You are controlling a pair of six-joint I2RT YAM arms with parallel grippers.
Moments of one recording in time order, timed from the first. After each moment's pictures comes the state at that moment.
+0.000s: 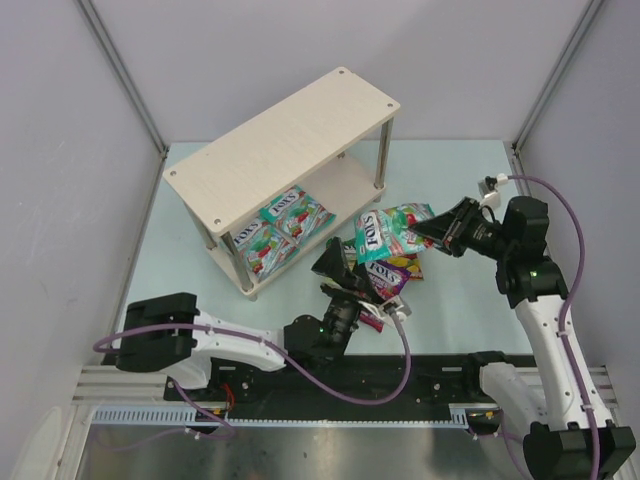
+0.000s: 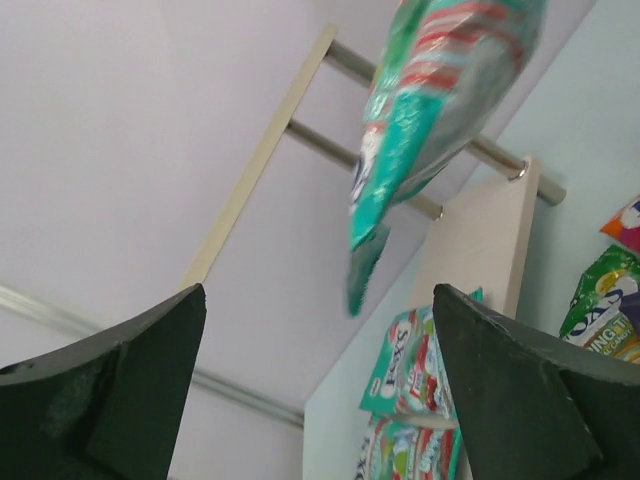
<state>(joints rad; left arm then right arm) -1.50 1.52 0.71 1.26 -0.99 1.47 0.09 0.87 0.92 -0.38 -0.79 0.99</state>
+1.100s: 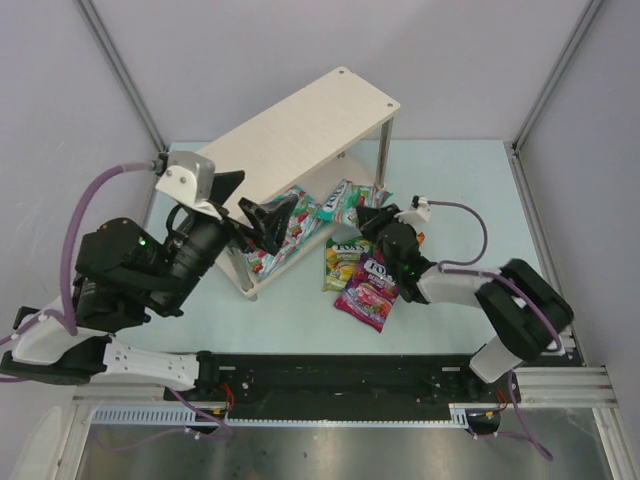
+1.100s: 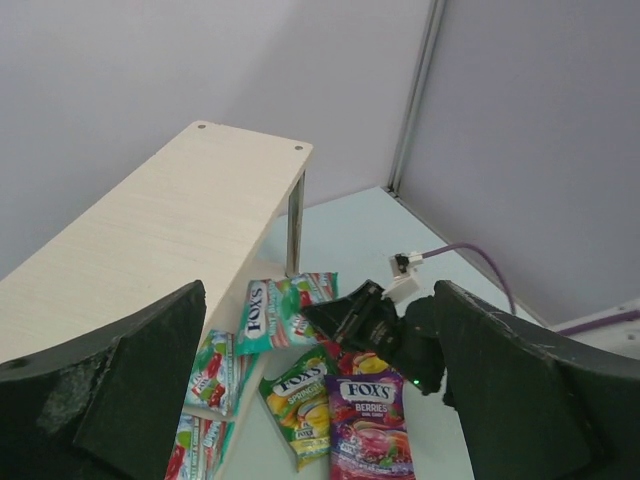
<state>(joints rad) -1.48 1.01 1.68 -0.45 -0.91 0.06 0.69 1.48 0.64 0.77 0.49 0.99</state>
